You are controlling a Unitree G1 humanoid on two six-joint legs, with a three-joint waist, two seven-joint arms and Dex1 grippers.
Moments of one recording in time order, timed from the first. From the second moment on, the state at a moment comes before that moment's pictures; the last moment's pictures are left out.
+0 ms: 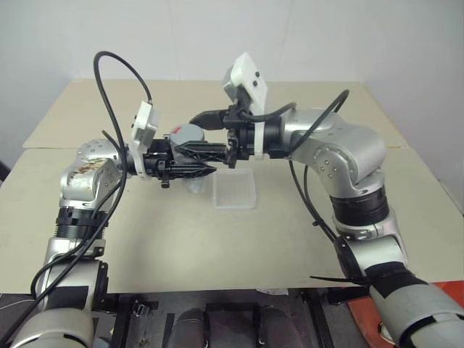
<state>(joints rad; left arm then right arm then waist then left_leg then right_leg) -0.80 0.61 0.02 0.25 -0.53 0.42 -1.46 -1.09 -0.29 0.18 -0.12 0.54 0.92 0.78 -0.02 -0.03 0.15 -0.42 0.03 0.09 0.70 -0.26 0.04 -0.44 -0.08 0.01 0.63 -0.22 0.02</state>
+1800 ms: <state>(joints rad) -0.62 0.62 -0.08 0.13 -0.12 0.06 -0.87 -0.45 -0.63 -0.01 -0.29 0.38 0.89 0.63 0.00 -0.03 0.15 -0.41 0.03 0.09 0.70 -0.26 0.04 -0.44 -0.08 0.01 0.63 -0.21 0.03</state>
